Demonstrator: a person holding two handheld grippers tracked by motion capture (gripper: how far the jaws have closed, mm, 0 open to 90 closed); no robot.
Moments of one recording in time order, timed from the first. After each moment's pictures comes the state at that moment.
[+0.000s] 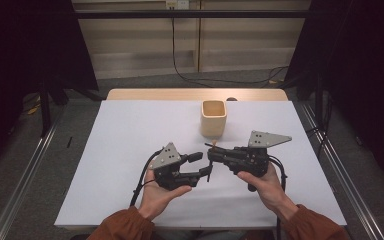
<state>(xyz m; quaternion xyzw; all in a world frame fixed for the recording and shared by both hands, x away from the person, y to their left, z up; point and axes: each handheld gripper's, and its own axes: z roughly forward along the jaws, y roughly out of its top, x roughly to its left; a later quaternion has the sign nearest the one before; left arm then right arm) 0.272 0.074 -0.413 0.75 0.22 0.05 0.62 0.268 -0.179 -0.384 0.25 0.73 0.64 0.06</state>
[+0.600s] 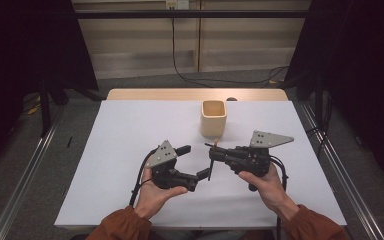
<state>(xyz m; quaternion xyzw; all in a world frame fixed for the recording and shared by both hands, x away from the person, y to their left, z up) 0.273 0.082 -0.409 0.74 0.24 0.08 0.62 0.266 -0.182 -0.383 0.25 0.72 0.64 0.07</state>
